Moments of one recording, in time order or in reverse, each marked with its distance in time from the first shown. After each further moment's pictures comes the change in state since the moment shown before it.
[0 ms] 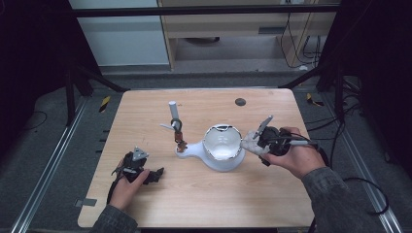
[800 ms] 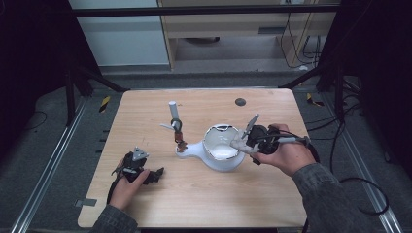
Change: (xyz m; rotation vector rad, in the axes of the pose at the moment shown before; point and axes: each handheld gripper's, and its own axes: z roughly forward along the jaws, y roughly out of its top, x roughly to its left) left arm 0.000 0.000 0.000 -0.003 0.001 -0.002; right arm 0.013 0.028 -0.006 0.007 -0.007 -0.076
